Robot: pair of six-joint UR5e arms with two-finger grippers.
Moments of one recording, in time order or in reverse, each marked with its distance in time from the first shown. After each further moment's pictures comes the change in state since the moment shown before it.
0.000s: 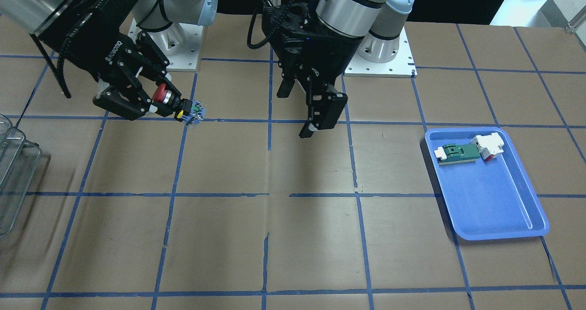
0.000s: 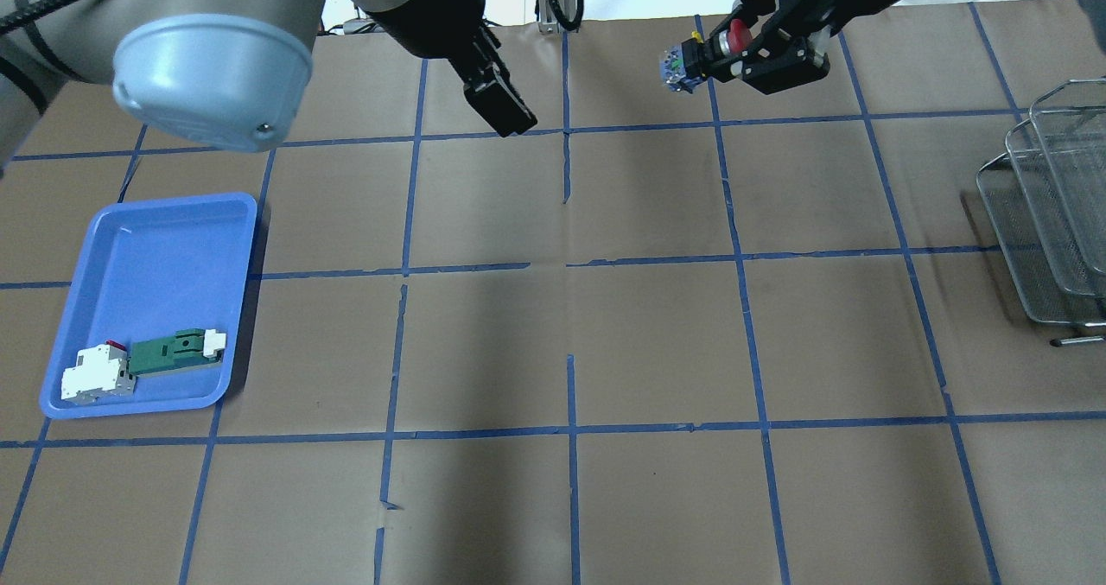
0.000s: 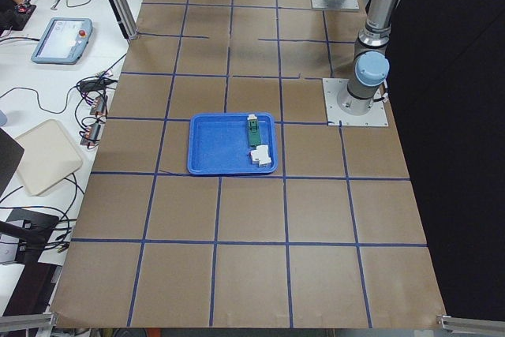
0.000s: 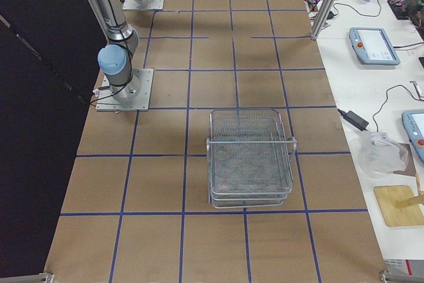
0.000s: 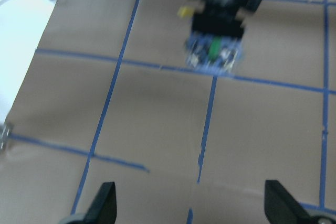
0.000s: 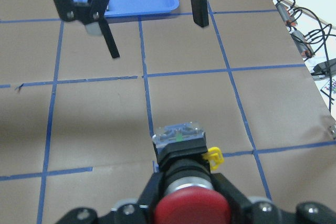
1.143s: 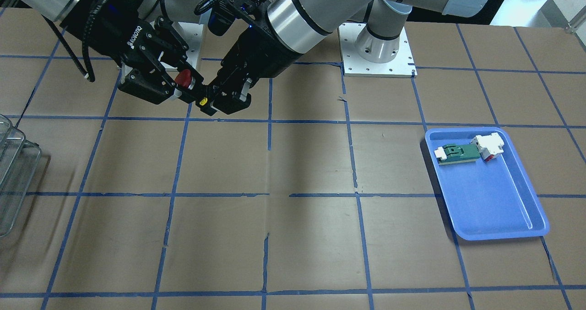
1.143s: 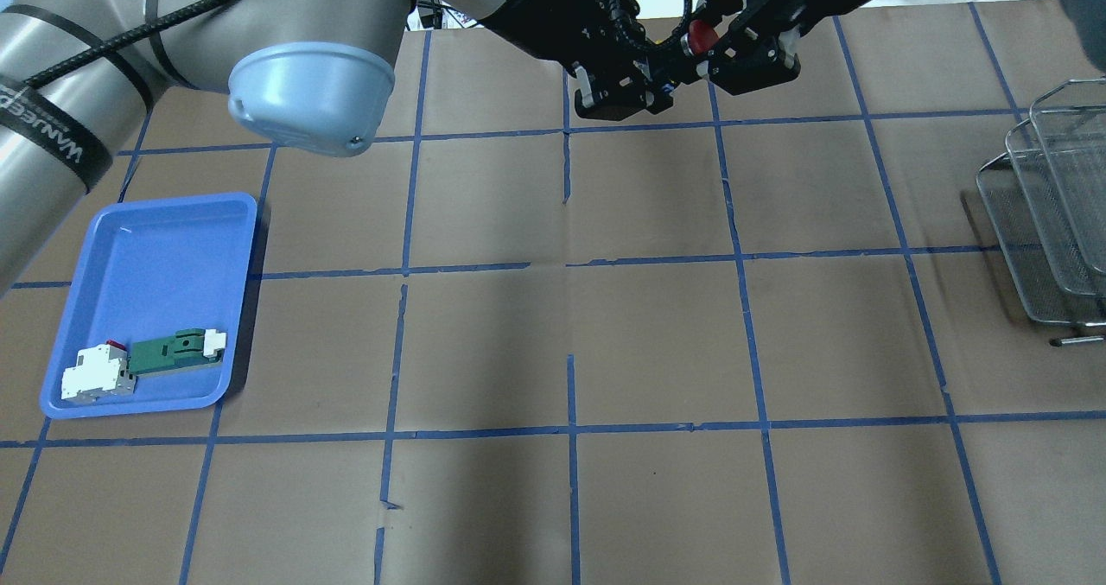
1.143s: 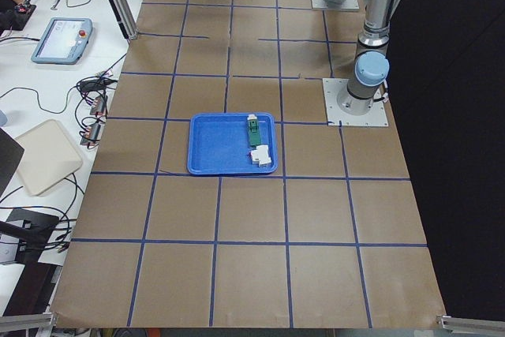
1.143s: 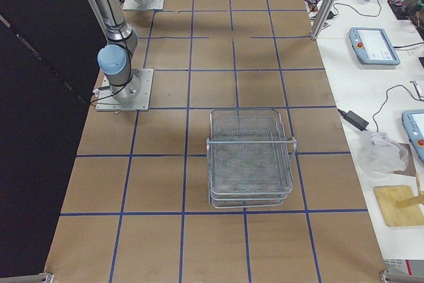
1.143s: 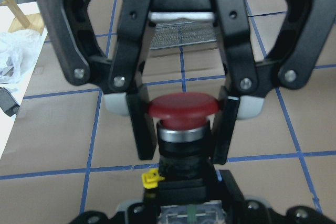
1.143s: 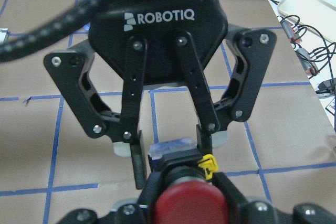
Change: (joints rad) left arm -0.079 -0.078 0.007 0.140 -0.448 0.366; right arm 0.065 -0.017 -0.002 0.008 0.108 0.009
